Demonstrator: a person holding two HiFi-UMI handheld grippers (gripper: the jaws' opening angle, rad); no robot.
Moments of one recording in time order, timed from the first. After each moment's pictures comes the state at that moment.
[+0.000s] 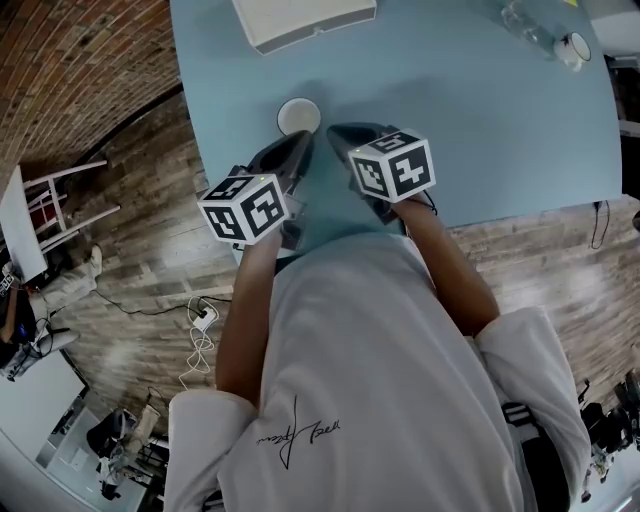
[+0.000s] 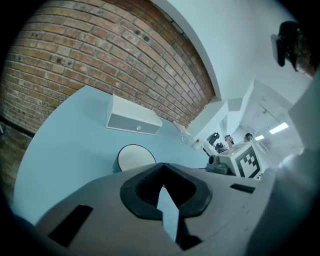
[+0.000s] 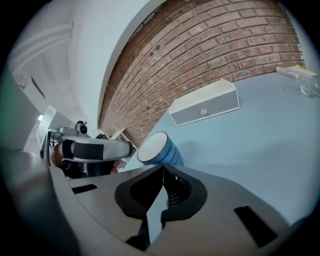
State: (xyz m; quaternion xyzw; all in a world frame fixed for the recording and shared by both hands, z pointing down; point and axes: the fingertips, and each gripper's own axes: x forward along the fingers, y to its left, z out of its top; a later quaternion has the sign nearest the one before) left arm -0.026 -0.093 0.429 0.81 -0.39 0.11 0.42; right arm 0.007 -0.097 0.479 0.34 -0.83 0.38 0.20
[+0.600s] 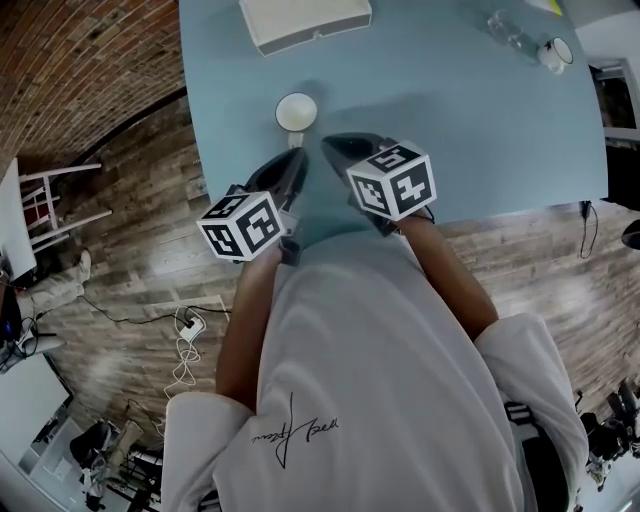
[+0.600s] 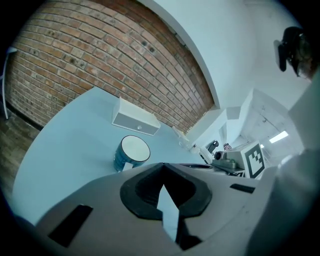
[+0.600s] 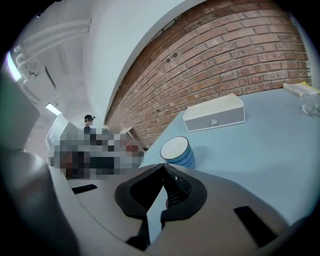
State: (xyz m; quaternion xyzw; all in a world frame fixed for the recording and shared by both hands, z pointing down) left arm -0.034 -0.052 0.417 0.80 -0.41 0.06 0.43; right arm 0.002 -0.066 0.438 0.32 -0.86 0.33 0.20
